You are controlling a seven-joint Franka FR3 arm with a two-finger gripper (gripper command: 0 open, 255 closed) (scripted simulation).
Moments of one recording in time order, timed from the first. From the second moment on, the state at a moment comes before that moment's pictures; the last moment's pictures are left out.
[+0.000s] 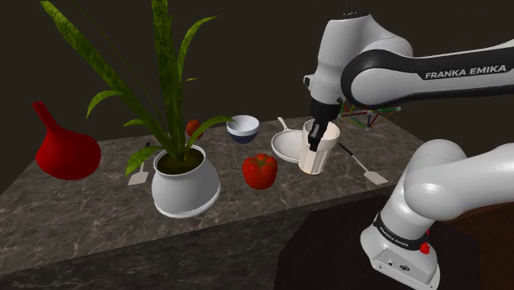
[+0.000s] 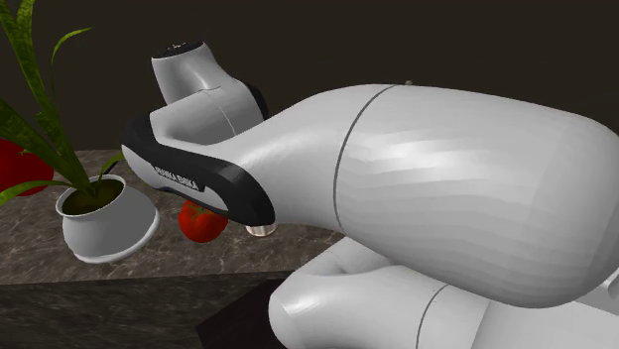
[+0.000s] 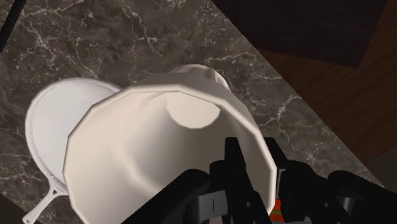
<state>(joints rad) 0.00 -0.92 0.22 -2.74 0.06 1.89 -0.06</state>
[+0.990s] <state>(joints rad) 0.02 -0.86 0.25 -2.91 0.09 2.10 -0.04</state>
